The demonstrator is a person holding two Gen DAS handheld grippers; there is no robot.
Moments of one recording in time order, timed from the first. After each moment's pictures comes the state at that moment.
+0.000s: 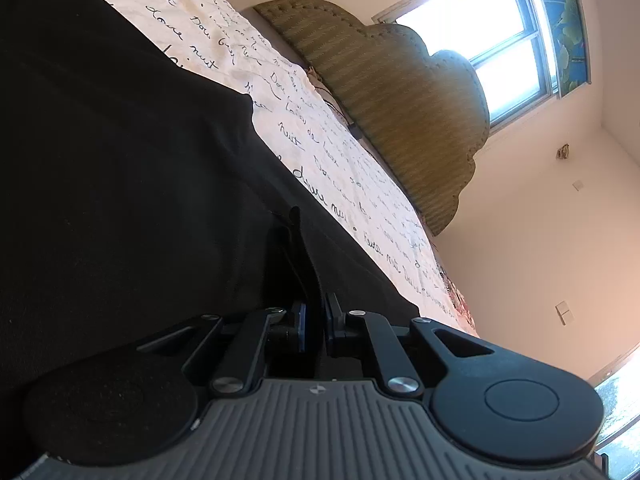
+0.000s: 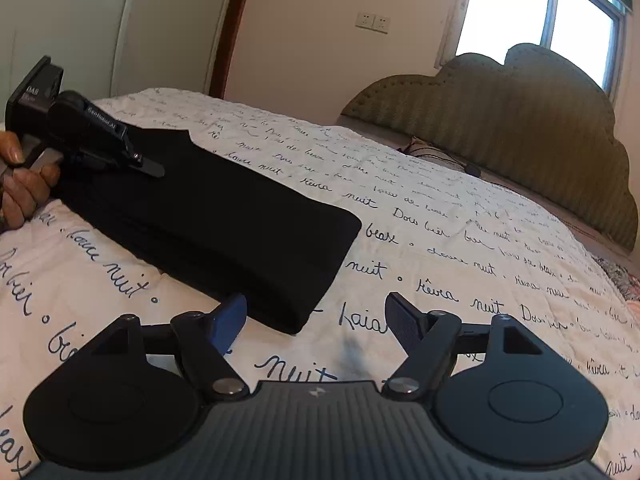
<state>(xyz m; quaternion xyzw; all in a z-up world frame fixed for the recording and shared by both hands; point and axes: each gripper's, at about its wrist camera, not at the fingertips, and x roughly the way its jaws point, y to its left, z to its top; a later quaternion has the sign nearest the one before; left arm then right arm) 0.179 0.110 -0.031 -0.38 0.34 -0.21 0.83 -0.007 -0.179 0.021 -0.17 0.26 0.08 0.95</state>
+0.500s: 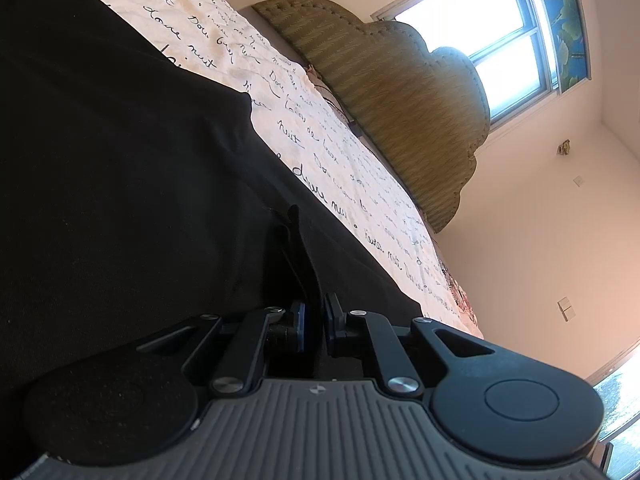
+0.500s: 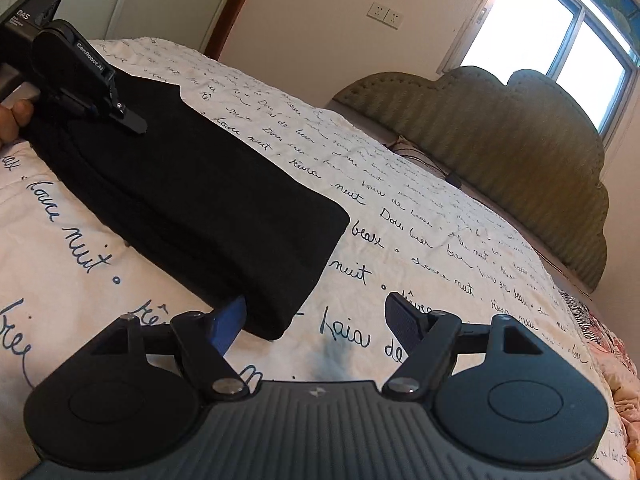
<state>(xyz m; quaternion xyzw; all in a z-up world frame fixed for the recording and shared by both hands) 0.184 0.110 -0.032 -0.37 0.34 -0.21 0.84 0.017 -0.167 0.012 -0.24 0.27 0.04 0.93</state>
